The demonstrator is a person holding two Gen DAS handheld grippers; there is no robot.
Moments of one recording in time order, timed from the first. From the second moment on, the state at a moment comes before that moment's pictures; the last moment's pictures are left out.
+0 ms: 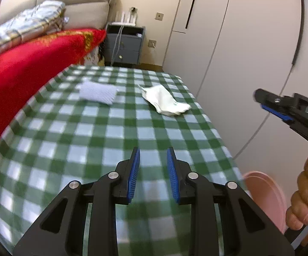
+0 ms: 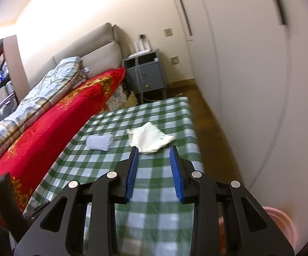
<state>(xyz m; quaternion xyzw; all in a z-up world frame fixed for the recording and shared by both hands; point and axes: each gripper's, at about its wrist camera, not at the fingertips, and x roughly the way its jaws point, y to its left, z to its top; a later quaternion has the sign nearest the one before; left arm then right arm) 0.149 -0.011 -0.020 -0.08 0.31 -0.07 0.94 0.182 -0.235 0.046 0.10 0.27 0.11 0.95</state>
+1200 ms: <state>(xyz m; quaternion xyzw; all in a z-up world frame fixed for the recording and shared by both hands) 0.351 0.097 -0.041 -0.12 0.36 0.04 0.93 0.350 -0.192 -0.060 0.13 0.40 0.01 0.91</state>
